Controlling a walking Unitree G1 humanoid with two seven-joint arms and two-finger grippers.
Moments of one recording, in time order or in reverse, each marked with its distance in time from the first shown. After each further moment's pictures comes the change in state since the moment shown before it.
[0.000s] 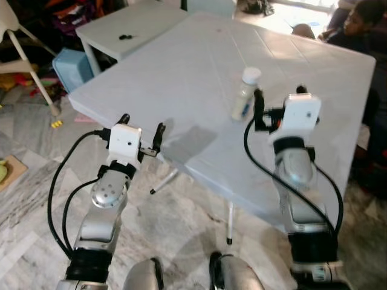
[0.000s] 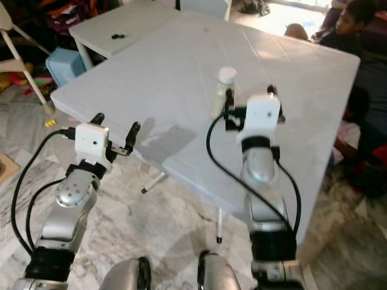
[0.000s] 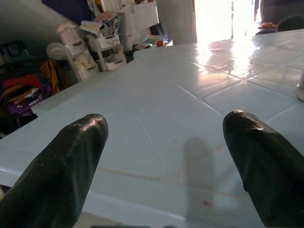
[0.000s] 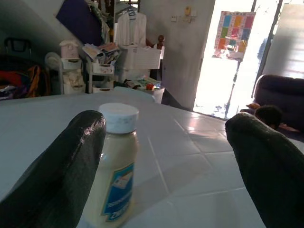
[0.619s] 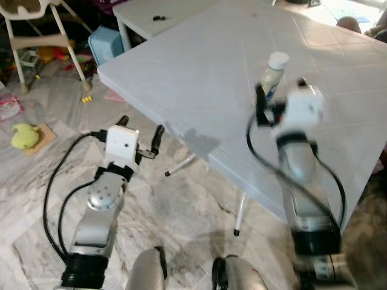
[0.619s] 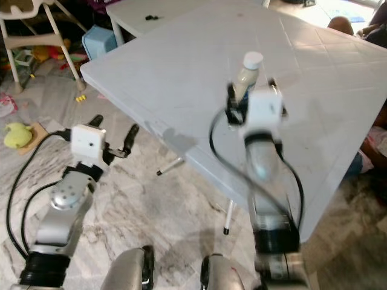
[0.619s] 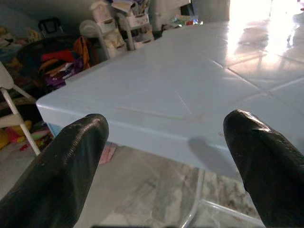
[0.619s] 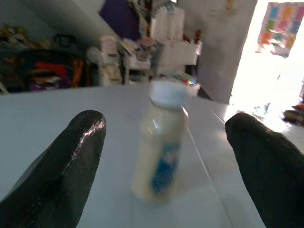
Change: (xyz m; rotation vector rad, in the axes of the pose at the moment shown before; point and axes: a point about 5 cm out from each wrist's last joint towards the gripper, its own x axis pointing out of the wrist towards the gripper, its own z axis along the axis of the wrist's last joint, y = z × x) left arm -0.008 0.004 0.005 -0.025 -0.001 -0.007; right arm -0.012 -0.008 -0.005 -0.010 0.010 0.004
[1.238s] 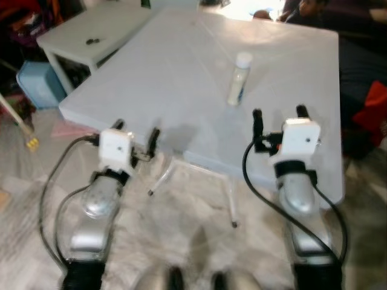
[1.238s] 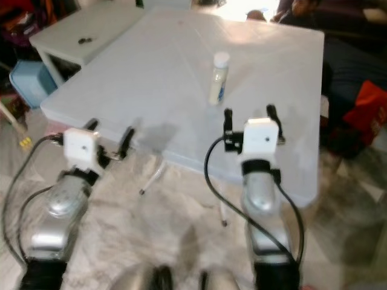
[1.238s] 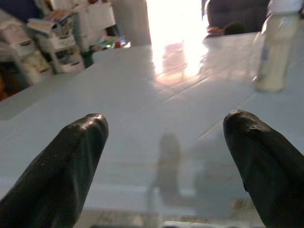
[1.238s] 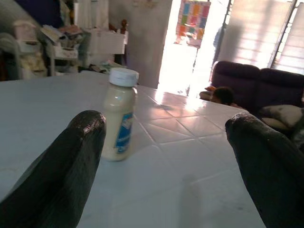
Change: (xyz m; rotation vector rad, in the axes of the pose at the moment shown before) left arm -0.005 -0.008 -0.005 -0.057 0.009 -0.020; right arm -0.033 0.005 -0.005 -0.044 0.032 -0.002
